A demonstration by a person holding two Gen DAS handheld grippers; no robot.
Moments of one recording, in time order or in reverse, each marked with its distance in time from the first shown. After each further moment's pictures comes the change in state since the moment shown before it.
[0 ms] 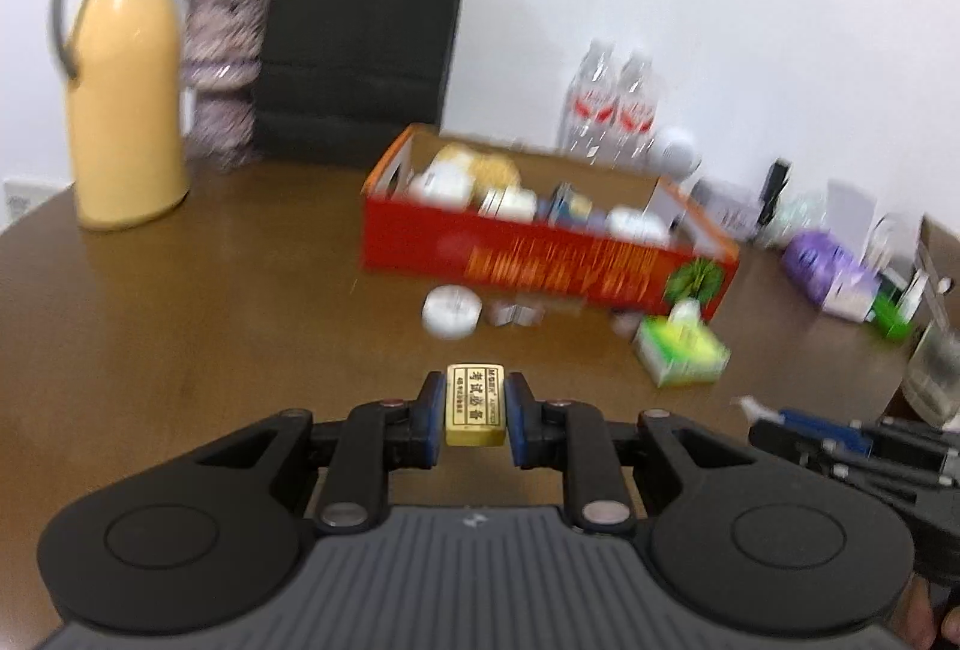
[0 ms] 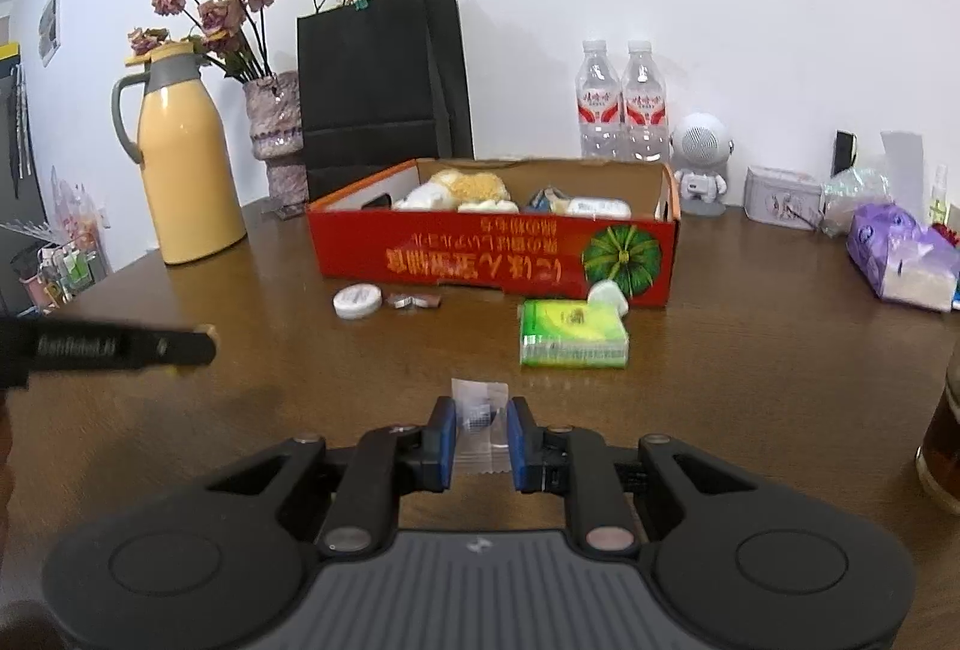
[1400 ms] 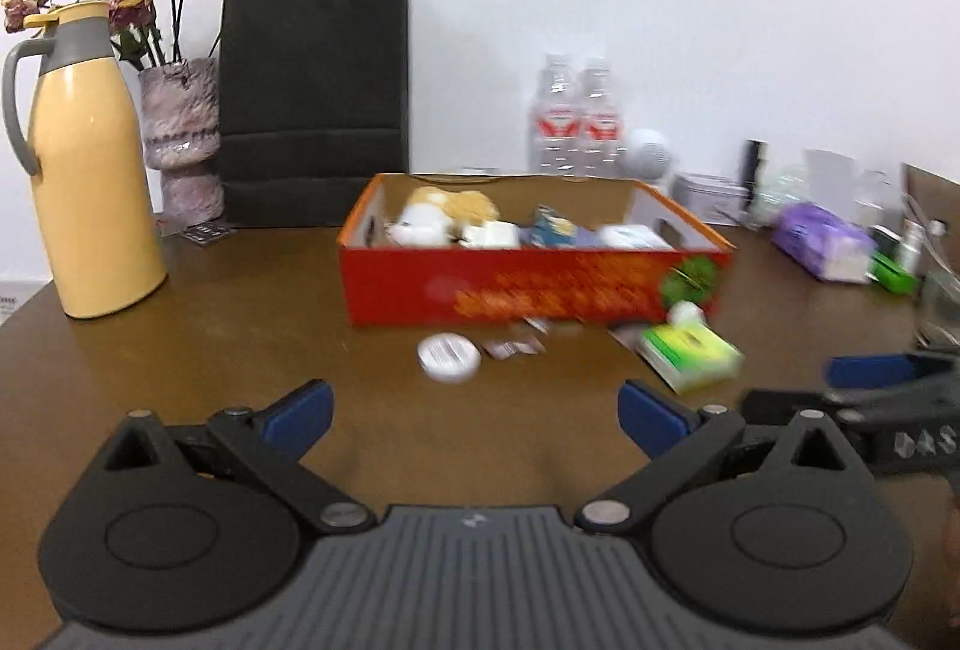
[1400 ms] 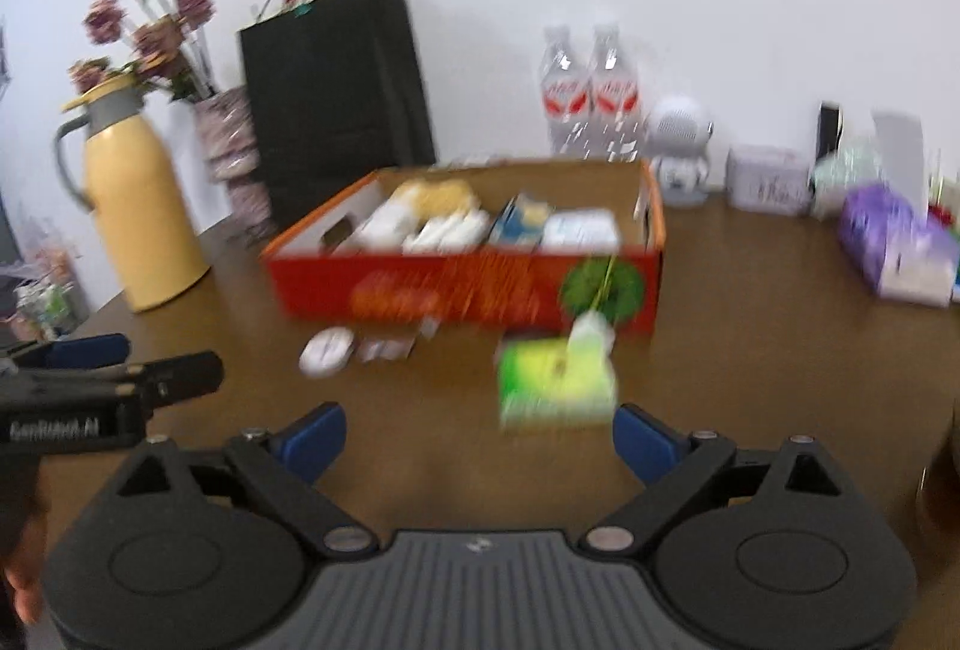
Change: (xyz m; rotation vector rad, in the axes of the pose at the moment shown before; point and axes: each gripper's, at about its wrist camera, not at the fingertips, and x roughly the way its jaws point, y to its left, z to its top) left arm 0.002 -0.004 -0.014 0.161 -0.064 -0.008; right arm 0.024 -0.006 0.028 0.102 0.050 -0.030
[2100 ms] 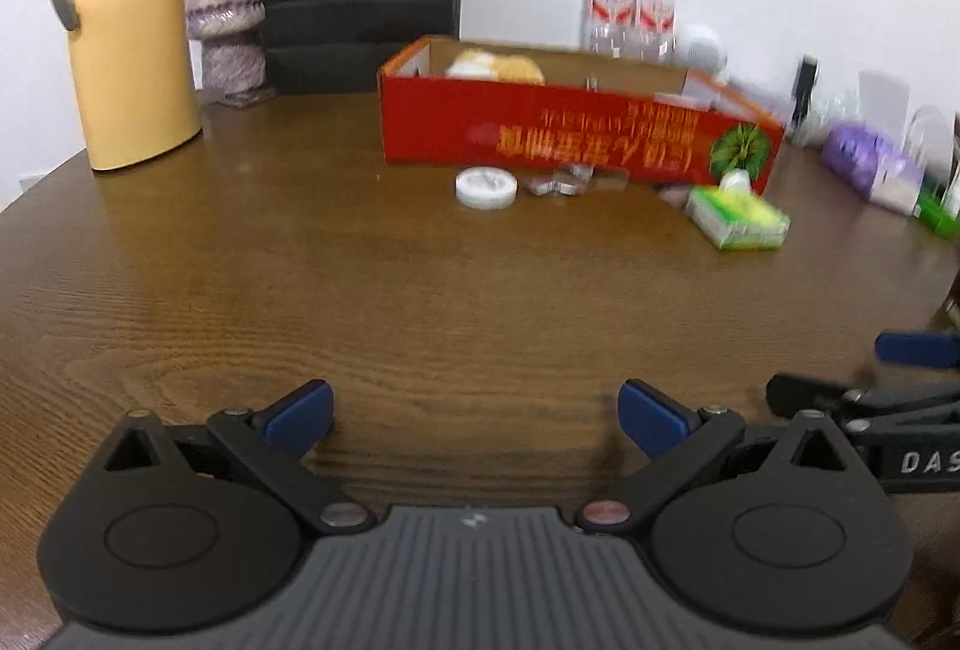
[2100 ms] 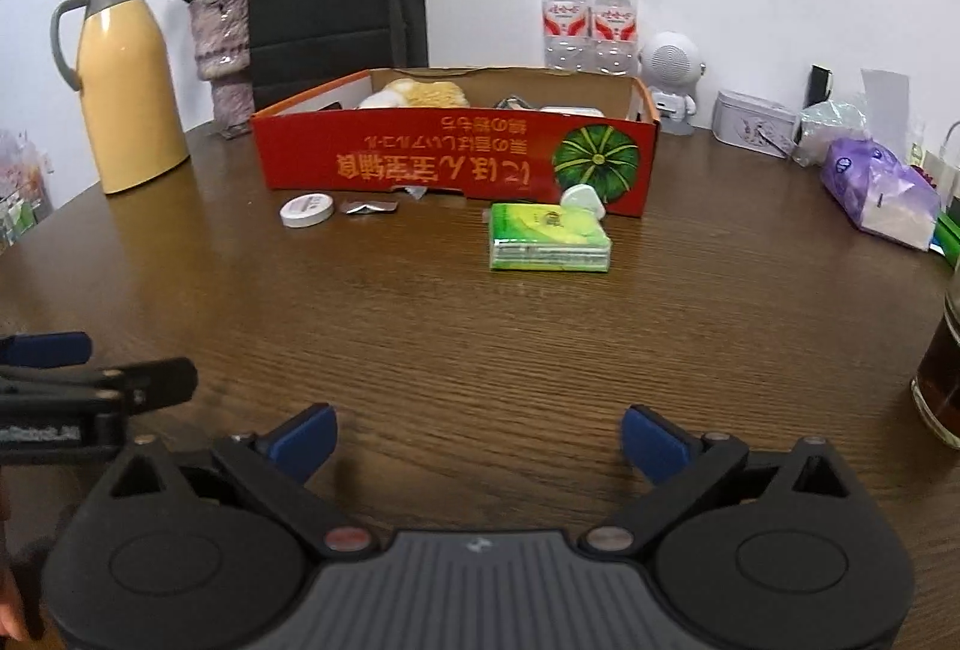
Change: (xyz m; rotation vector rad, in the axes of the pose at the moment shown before) left arm 0.021 0.001 -0.054 -0.068 0.206 0.086; right arm 0.014 0.014 -0.059 -0.092 0.099 -0.102
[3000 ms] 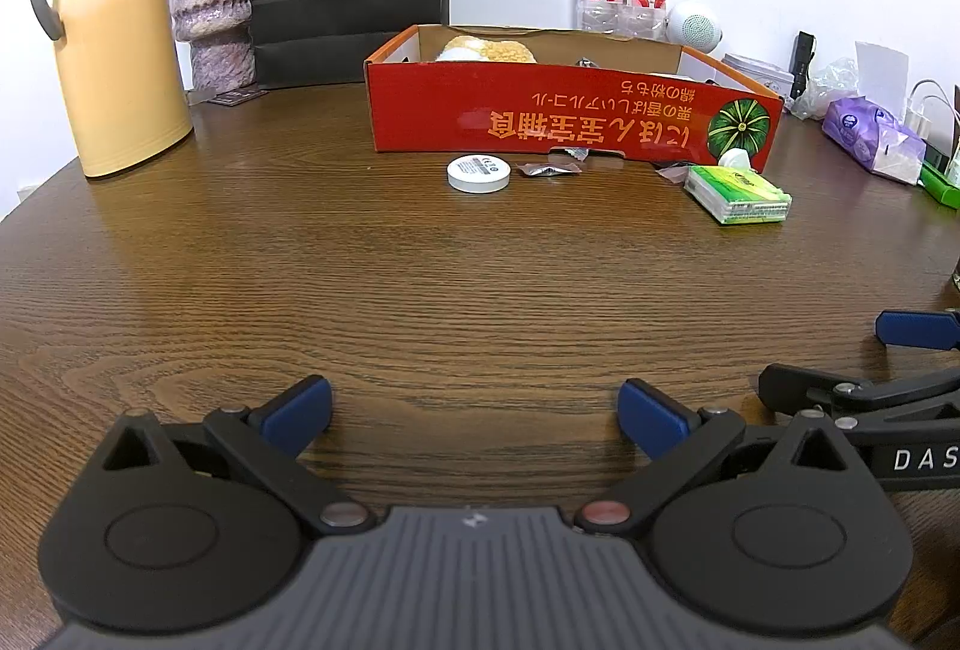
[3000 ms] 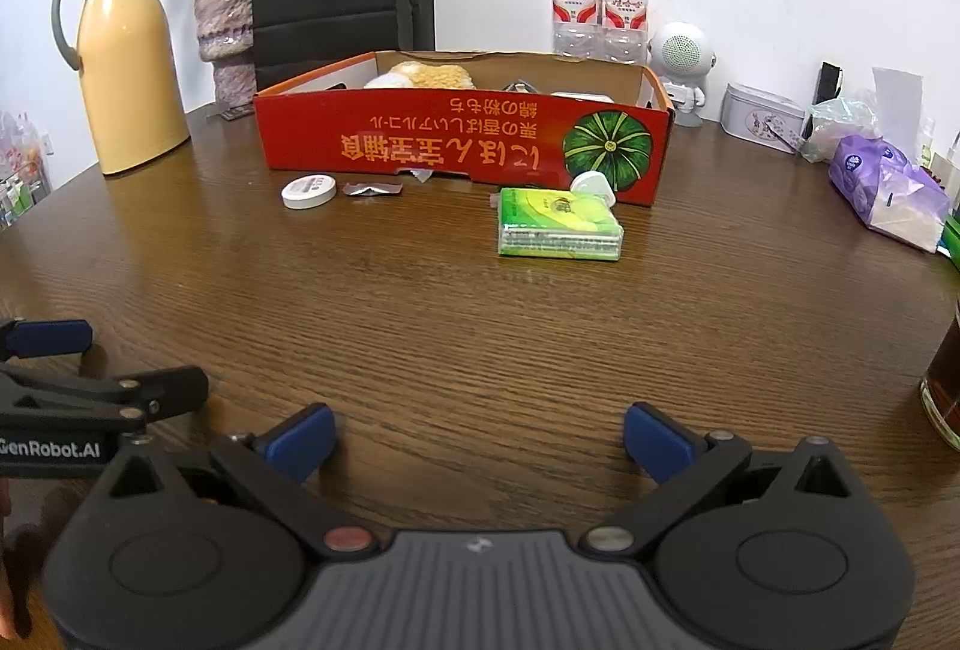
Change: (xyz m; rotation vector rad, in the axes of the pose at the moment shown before) left arm 0.002 -0.004 0.000 0.032 0.017 0.008; right arm 0.007 0.002 0.000 -0.014 0.026 -0.005
